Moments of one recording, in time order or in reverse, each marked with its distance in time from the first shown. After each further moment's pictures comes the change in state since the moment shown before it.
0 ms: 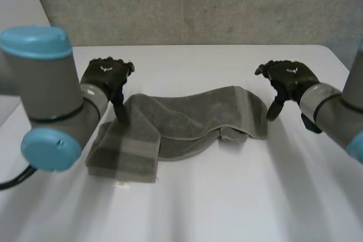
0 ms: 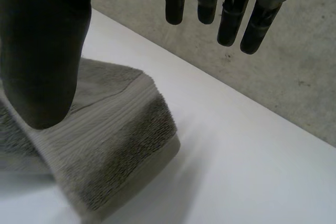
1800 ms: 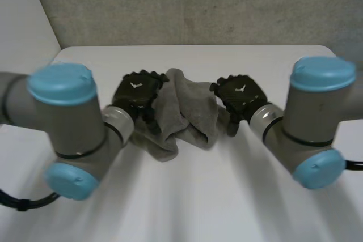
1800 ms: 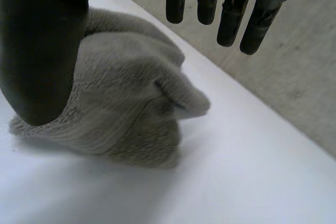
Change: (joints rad) left arm -0.091 -0.044 -0.125 0.236 0.120 -0.155; right arm 0.241 0.135 -0.040 -0.101 0.063 -0.081; left_hand 0.007 0.007 0.006 0.012 0.001; right_hand -0.022 0.002 0.002 0.002 -0.005
